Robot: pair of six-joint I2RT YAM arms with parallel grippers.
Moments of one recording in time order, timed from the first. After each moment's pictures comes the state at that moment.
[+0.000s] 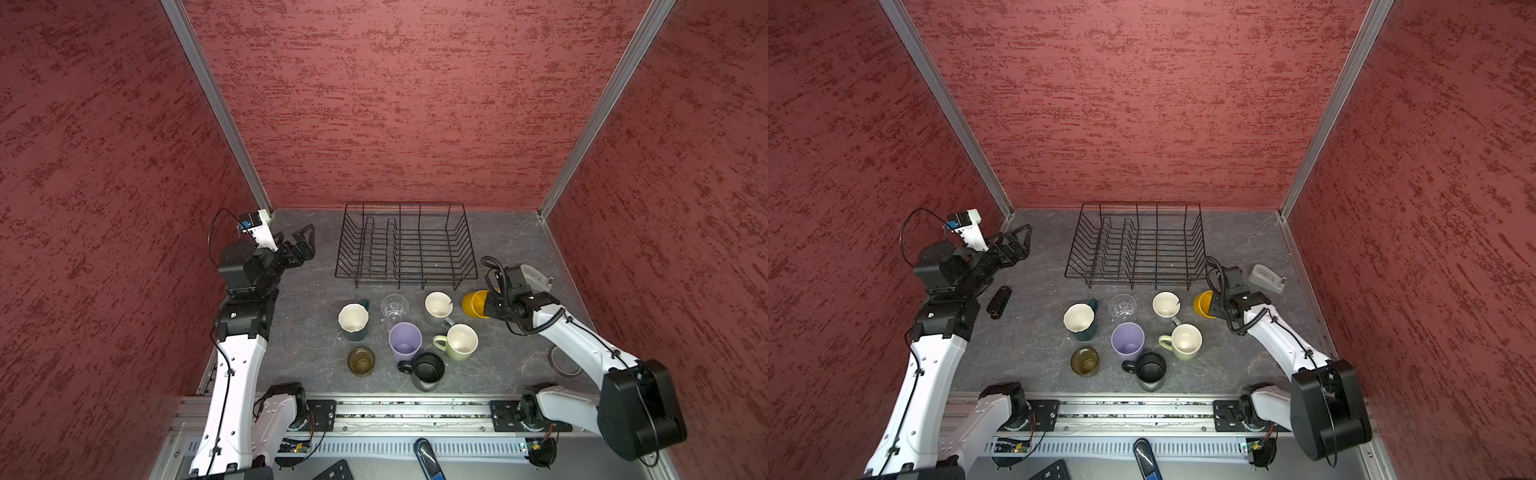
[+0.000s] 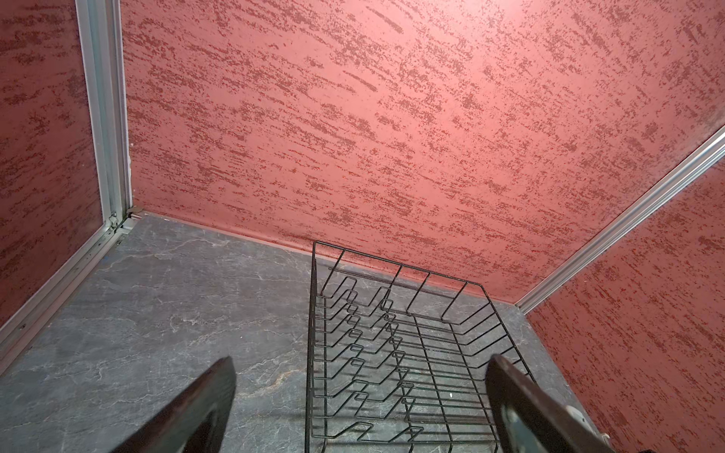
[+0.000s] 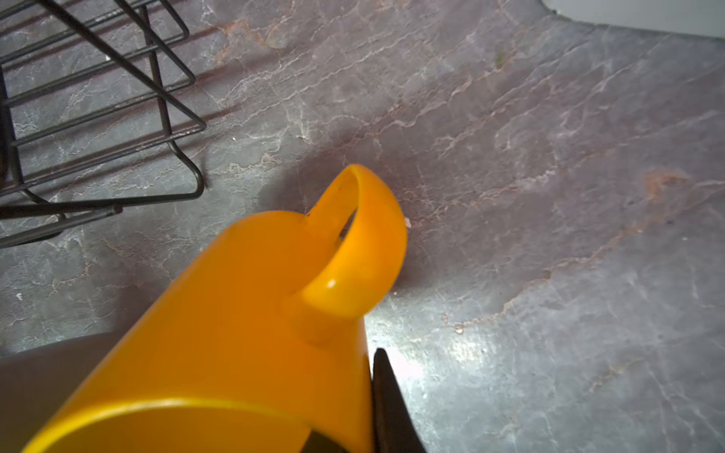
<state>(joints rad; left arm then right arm) 0.13 0.86 0.95 -0.22 0.33 -0.39 0.24 1.22 0.71 -0.58 0.09 0.51</state>
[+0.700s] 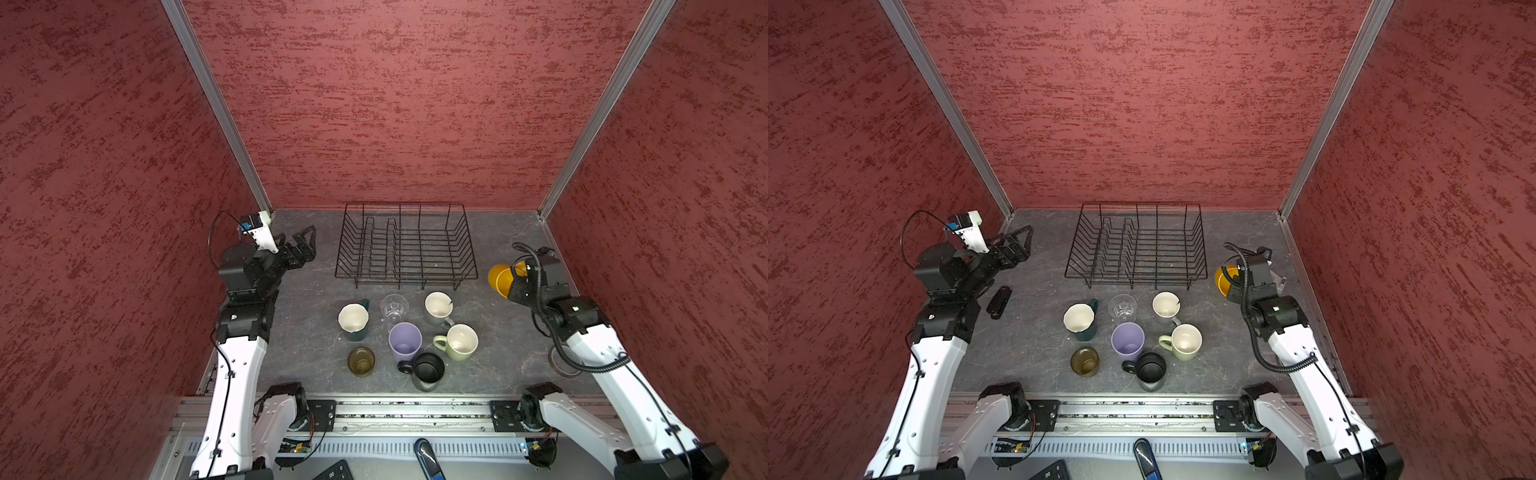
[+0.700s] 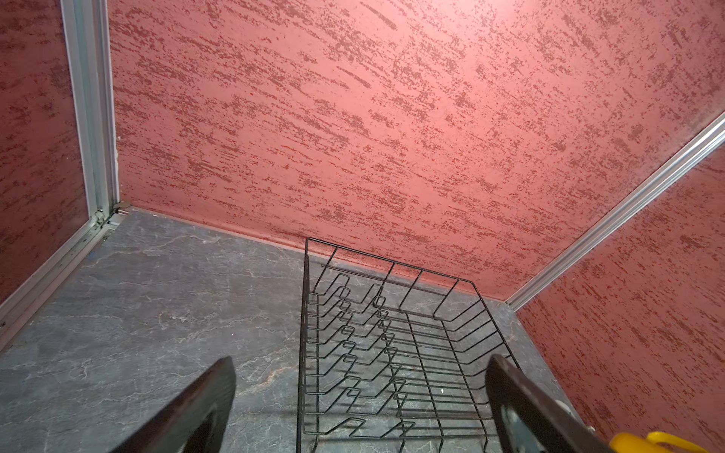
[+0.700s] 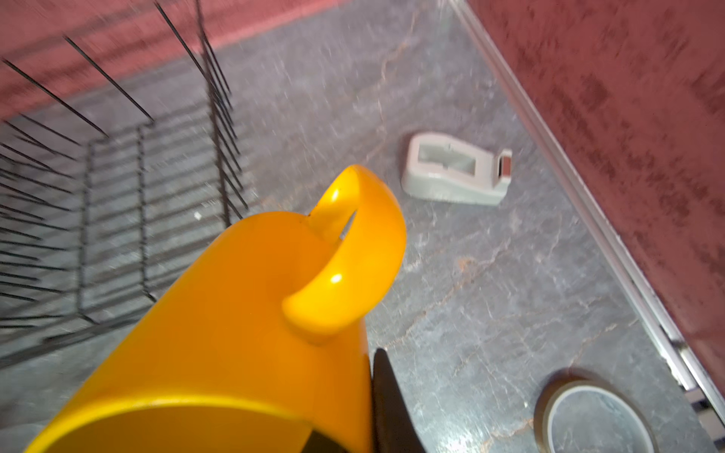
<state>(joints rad) 0.14 0.85 0.93 -0.21 0.37 -0.42 0.23 0.92 0.97 -0.81 0.30 0.48</state>
